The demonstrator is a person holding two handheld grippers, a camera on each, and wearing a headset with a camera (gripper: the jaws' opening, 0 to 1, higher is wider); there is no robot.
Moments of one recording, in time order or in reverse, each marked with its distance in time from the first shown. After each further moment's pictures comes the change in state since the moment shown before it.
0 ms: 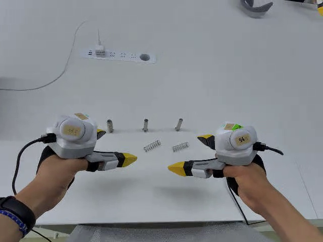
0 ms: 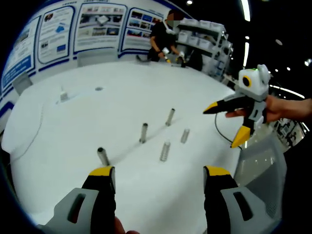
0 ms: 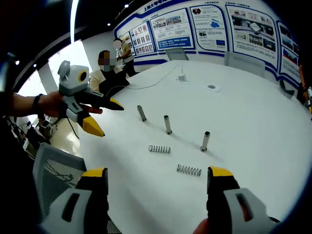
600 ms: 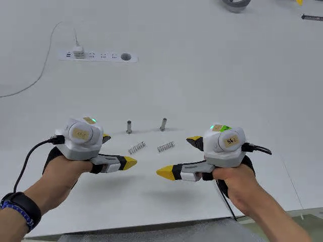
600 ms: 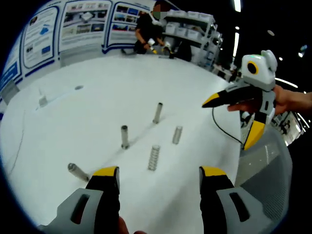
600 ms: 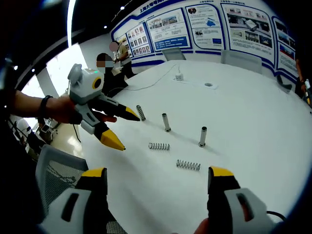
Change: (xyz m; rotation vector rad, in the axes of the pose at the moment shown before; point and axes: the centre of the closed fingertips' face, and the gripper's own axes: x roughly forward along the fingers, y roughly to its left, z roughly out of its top) left arm 0.054 -0.016 -0.001 0.069 0.064 -0.079; right arm -0.009 -0.002 -0.007 0.042 -0.010 -0.002
